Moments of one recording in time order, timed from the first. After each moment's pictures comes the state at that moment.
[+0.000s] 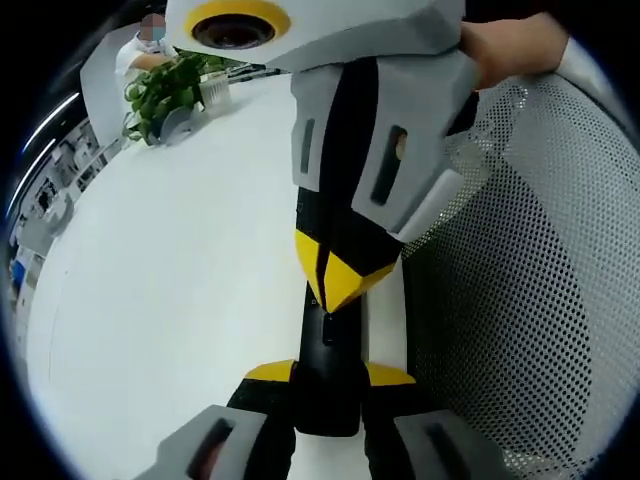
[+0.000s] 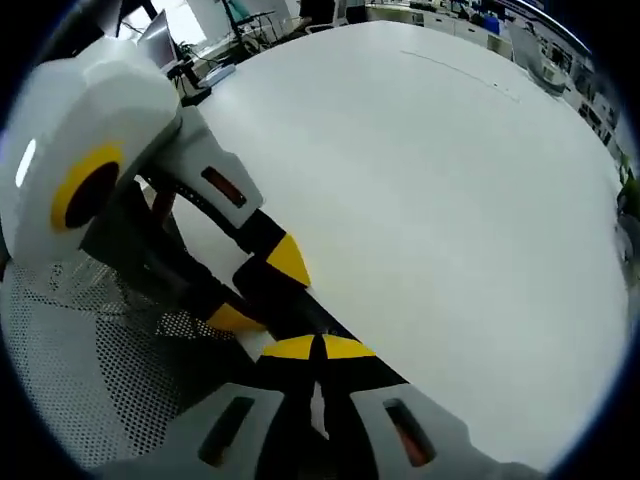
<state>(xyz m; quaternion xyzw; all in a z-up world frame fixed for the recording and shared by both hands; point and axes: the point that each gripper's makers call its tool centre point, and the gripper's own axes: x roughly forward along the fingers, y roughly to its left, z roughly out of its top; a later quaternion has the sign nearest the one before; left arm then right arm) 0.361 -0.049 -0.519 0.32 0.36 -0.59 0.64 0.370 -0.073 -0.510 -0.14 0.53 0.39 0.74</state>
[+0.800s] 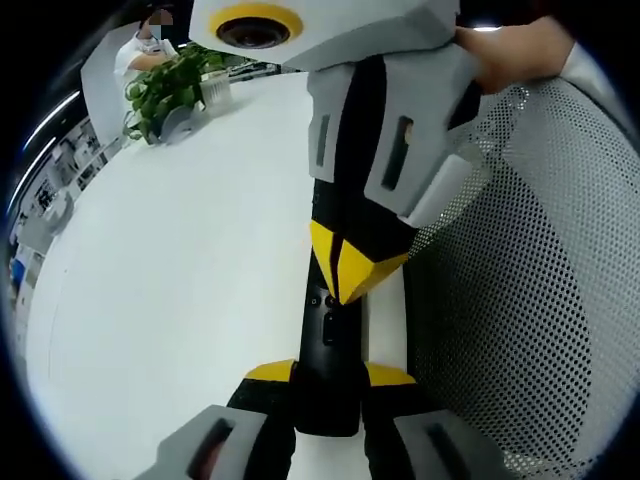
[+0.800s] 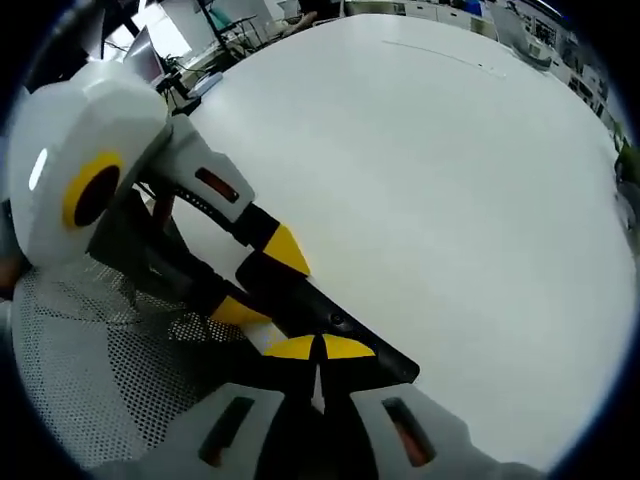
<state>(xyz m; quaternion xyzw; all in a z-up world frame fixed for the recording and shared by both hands) 0.362 -0.048 -0.520 0.32 0.36 -0.59 0.64 0.360 -0.077 -0.508 -0.10 0.56 0.37 0.73</state>
